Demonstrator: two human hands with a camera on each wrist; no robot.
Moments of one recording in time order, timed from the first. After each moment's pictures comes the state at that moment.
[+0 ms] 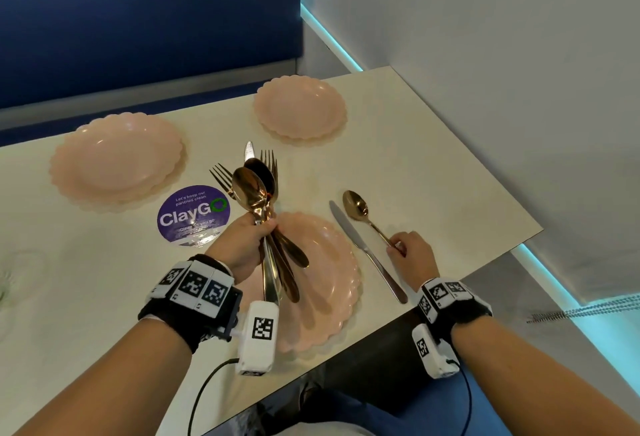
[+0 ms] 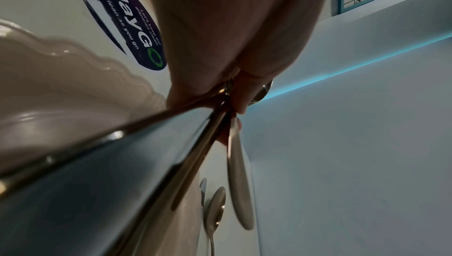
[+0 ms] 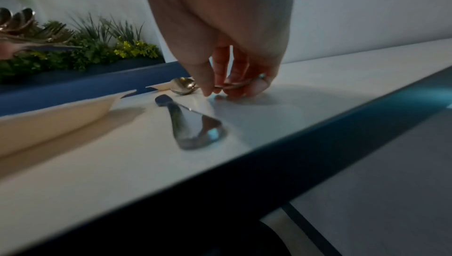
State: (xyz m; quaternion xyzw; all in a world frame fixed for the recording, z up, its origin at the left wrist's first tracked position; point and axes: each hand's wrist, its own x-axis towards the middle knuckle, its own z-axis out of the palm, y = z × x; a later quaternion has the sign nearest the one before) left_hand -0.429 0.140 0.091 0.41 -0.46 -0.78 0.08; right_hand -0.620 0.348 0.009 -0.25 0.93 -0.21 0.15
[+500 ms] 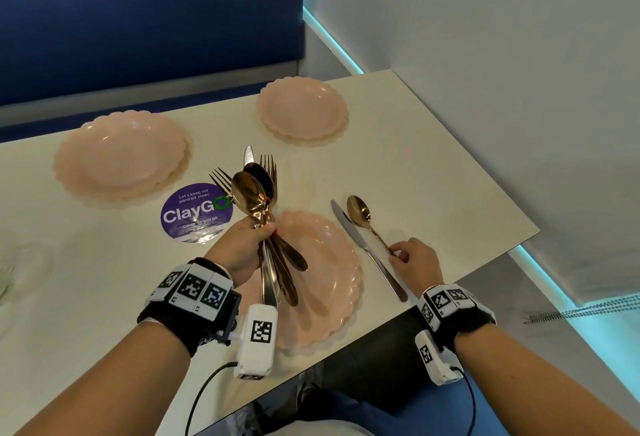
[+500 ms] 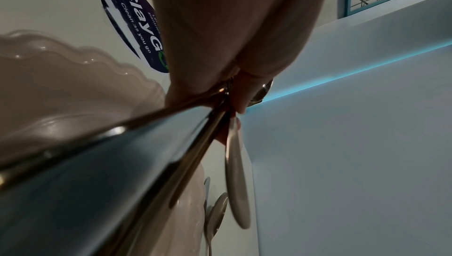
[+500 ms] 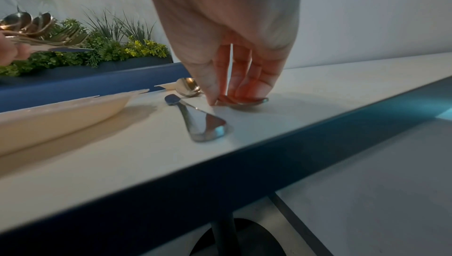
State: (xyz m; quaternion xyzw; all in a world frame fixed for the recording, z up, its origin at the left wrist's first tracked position) left_hand -0.417 0.144 0.092 0.41 -0.45 -0.79 0.08; right_hand -0.613 0.357 0.008 -0.27 0.94 -0.18 0.14
